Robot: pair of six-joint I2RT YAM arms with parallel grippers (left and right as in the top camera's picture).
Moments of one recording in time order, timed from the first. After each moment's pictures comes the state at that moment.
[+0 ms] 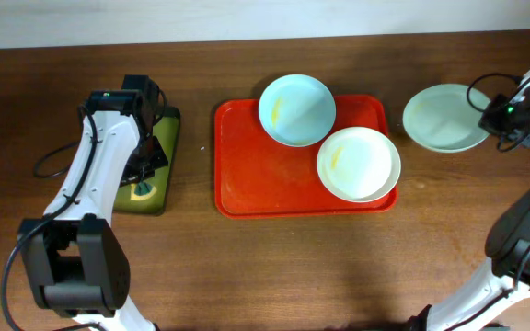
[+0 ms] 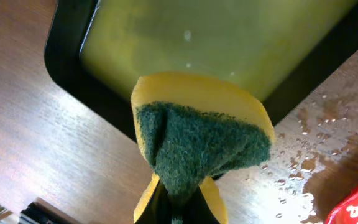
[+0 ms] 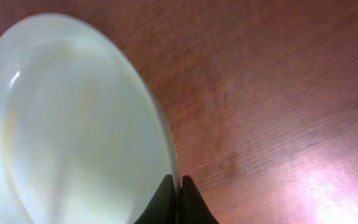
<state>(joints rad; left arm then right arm) -0.06 1.86 1.56 -1.30 -0.27 -0.52 -0.49 2.00 1.70 -0.89 -0.08 0.11</state>
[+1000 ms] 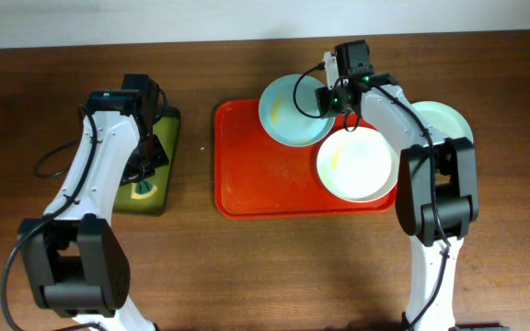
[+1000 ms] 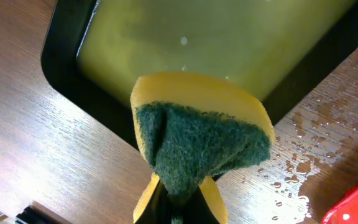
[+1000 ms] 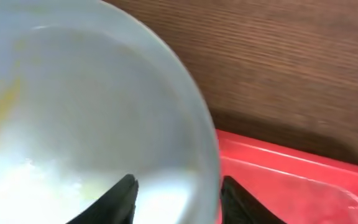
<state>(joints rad) -0.06 1.86 1.56 -1.29 -0.27 -0.52 0.18 2.26 1.76 -0.54 -0.10 -0.03</state>
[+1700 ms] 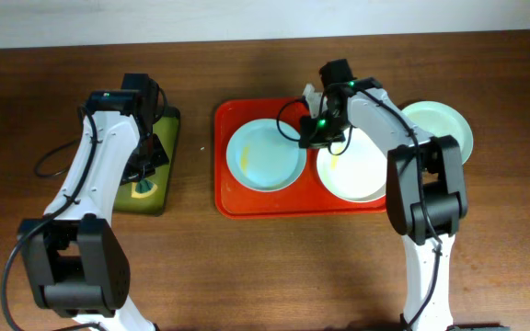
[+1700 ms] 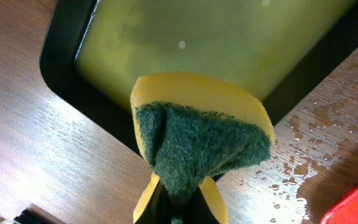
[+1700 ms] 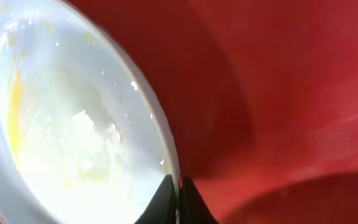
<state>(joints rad) -0.06 1.86 1.55 -1.28 -0.27 -0.52 0.24 2.30 1.77 -0.88 -0.44 0.05</state>
